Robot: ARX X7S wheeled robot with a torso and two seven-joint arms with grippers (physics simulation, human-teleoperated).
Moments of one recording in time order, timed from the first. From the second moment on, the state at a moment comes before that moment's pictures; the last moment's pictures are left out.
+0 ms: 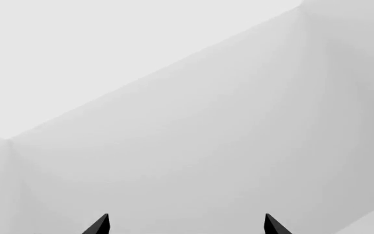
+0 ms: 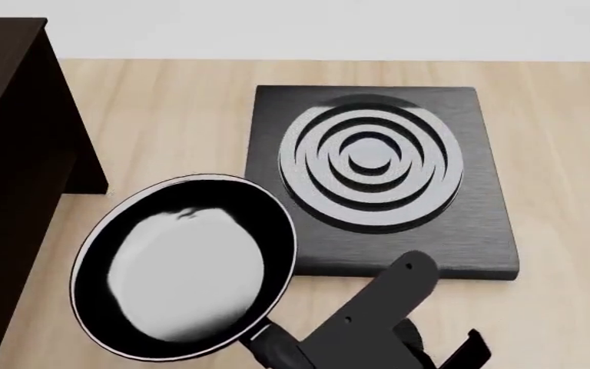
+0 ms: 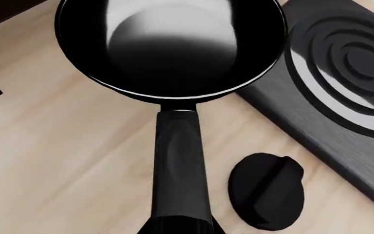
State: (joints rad) left arm -2.06 -0.70 0.39 0.54 -1.67 -1.32 -0.93; right arm 0.93 0.81 -0.53 -0.61 1.86 1.33 0.79
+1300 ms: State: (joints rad) left arm -2.04 -0.78 0.39 0.57 -1.73 -1.29 -0.97; right arm 0.93 0.61 -0.76 -0.36 1.26 1.25 0.28
